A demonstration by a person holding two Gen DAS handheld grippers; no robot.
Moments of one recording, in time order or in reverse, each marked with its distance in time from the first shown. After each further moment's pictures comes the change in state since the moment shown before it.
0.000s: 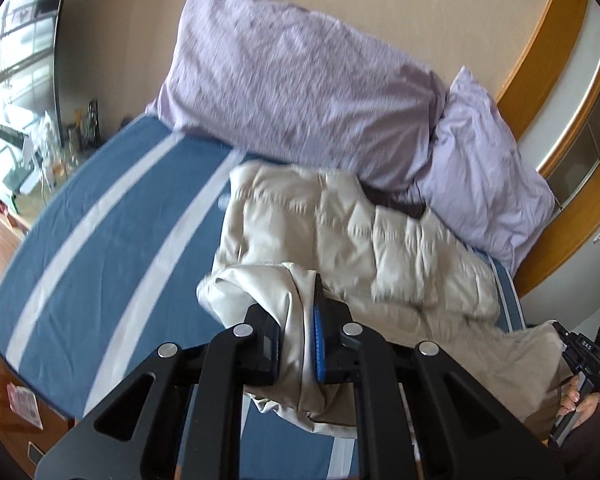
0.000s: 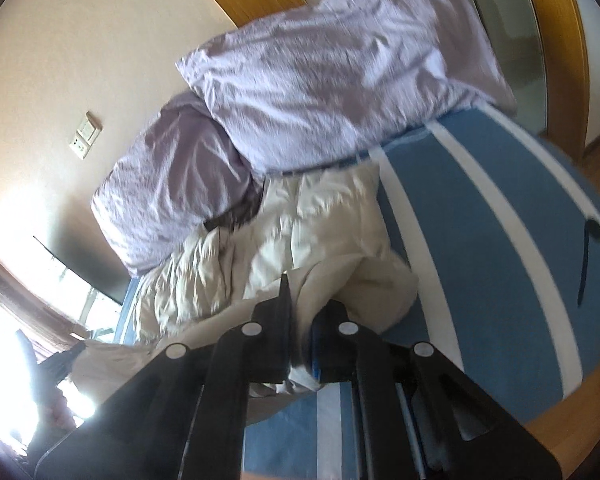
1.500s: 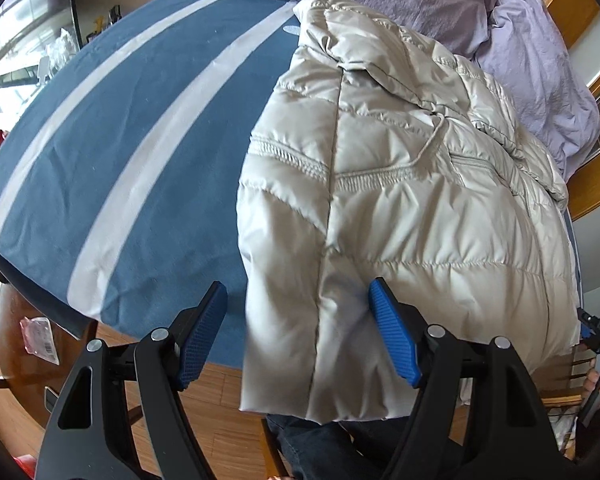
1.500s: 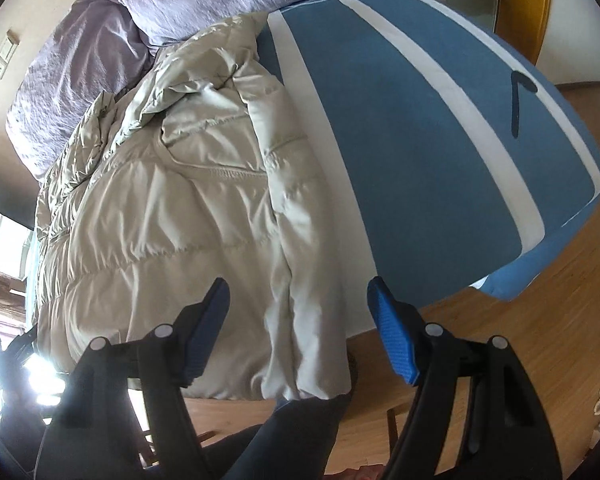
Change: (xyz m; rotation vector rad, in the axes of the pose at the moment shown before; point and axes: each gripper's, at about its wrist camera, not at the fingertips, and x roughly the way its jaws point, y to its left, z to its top) left arm 0.038 0.072 -0.139 -0.003 0.338 0.116; right arm 0.013 -0.077 -0.122 0.018 0.340 -0.295
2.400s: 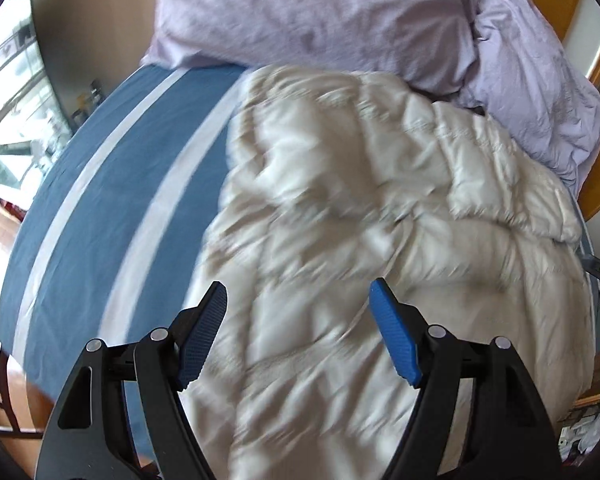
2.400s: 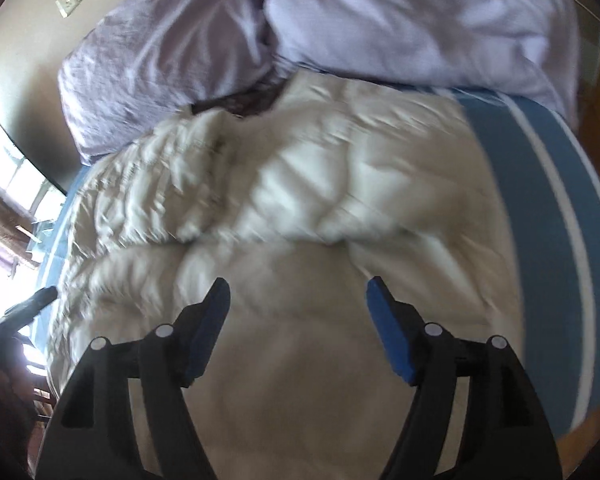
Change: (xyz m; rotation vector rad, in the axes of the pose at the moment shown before) left arm 0.006 -0.057 0.083 0.111 -0.115 0.109; right arm 0.035 0.176 0.102 -0.291 -0.078 0.054
